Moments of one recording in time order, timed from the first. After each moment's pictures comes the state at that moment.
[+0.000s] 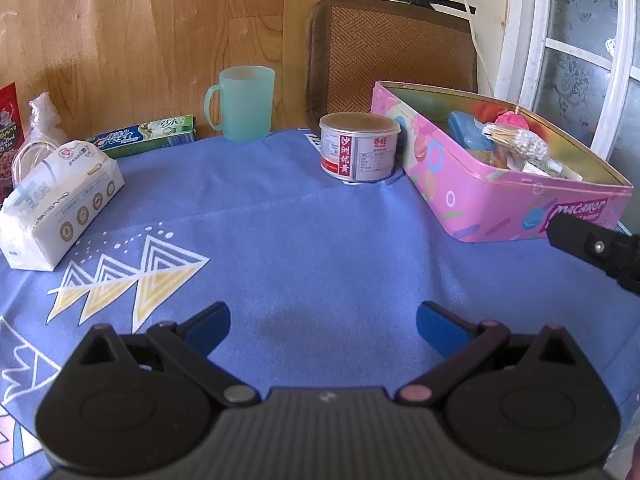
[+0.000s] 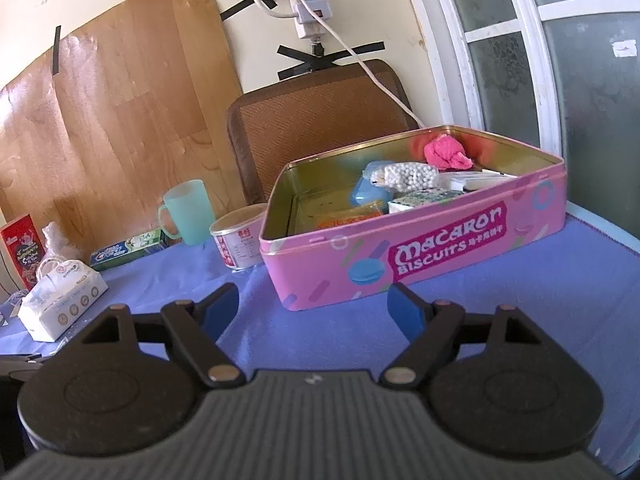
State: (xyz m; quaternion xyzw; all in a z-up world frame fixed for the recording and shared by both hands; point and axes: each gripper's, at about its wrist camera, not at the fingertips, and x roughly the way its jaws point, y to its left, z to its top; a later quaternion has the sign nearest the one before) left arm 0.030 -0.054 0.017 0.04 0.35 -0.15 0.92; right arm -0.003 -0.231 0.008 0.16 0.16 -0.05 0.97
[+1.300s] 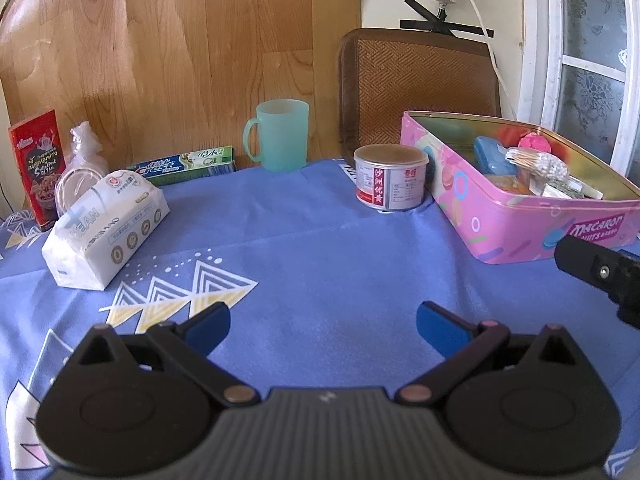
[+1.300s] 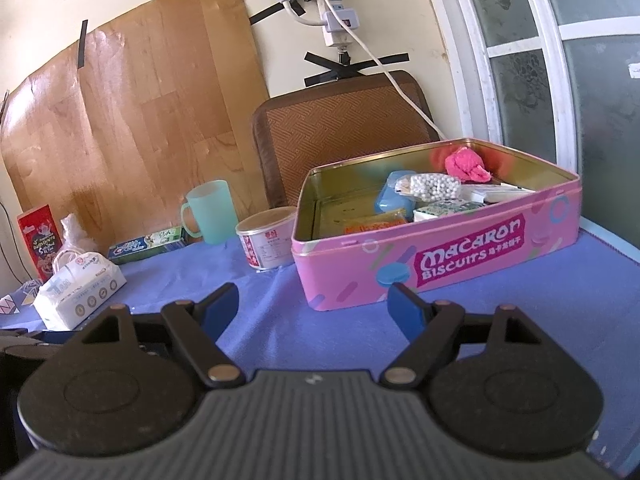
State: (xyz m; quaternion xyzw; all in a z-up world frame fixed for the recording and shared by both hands) left arm 0.016 -0.044 0.033 0.06 0.31 -0.11 0.94; right arm -0.011 -0.213 0.012 0.14 0.14 -0.03 0.98
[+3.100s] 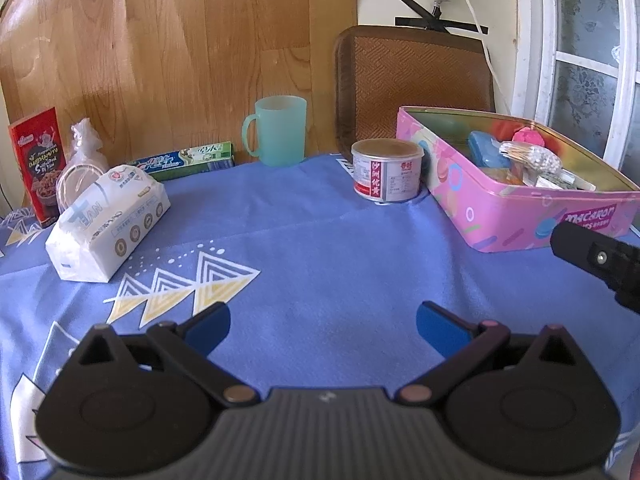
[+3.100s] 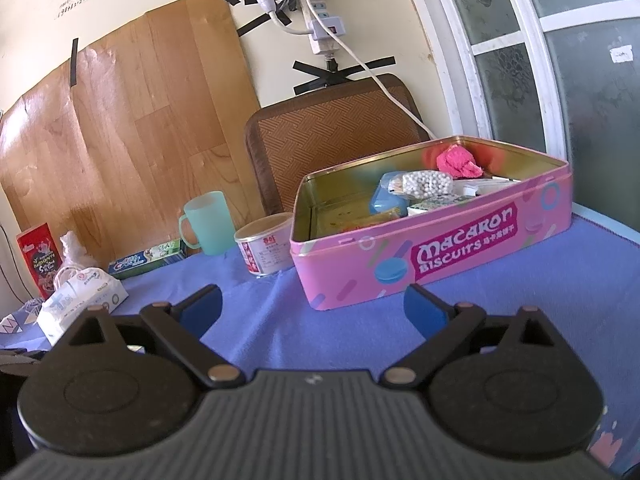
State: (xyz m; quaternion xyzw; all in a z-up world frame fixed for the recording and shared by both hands) left arm 0.008 -0.035 0.034 0.06 0.31 -0.12 0.94; right arm -0.020 -0.206 0.009 0.16 0.13 -0.05 0.98
